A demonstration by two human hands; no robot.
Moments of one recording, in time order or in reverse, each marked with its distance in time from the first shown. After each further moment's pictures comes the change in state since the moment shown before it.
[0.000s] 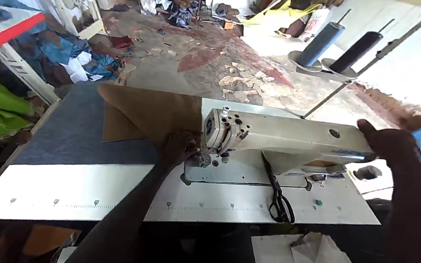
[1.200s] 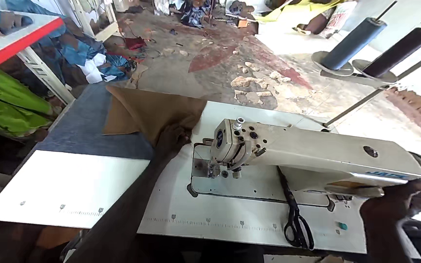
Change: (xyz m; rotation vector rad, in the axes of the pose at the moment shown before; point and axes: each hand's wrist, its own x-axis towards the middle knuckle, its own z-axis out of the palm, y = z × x) left_hand 0.017 -0.061 -0.024 -0.017 0.137 -0.176; right_hand -0.048 0.058 0.120 1.187 0.399 -0.063
